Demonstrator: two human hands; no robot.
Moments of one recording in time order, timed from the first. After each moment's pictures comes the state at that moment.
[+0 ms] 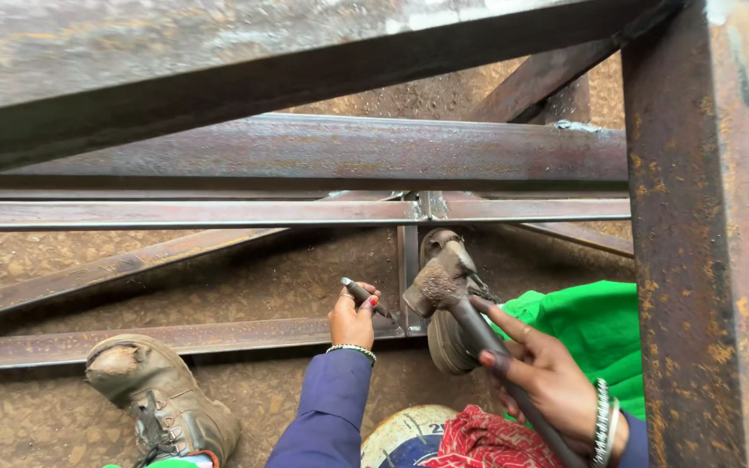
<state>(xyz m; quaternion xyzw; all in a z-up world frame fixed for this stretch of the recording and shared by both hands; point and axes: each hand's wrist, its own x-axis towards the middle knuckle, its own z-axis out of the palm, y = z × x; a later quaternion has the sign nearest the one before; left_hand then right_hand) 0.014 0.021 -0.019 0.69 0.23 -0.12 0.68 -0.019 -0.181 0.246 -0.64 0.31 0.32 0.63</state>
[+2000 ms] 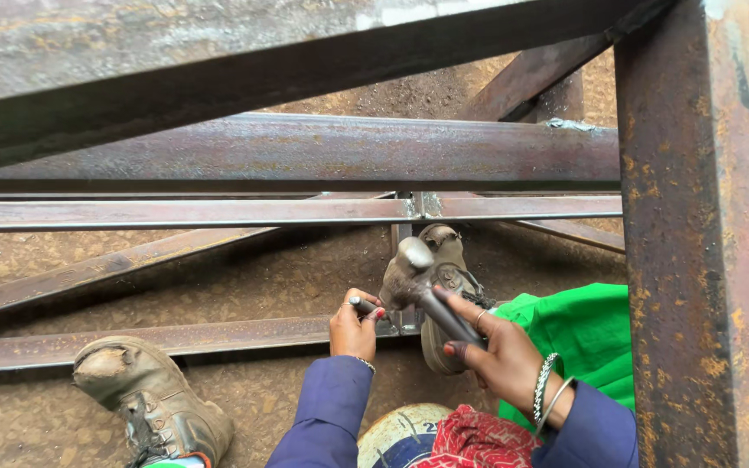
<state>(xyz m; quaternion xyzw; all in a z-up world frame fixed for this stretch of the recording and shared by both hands) 0.006 0.018 0.017 0.74 0.18 -0.17 0.63 0.008 -0.161 0.226 -0.79 0.26 0.35 0.44</state>
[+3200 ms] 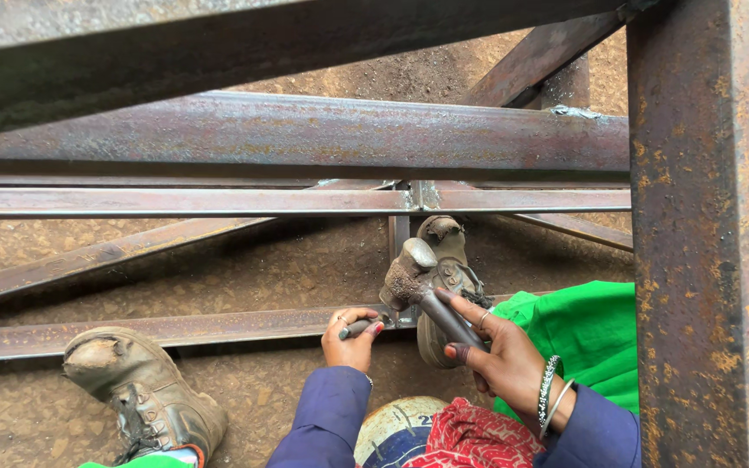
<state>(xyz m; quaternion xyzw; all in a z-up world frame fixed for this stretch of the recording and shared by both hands) -0.036 0.018 -0.006 0.74 0.19 -0.07 0.65 -0.002 -0.164 0.222 -0.74 0.29 0.36 0.48</state>
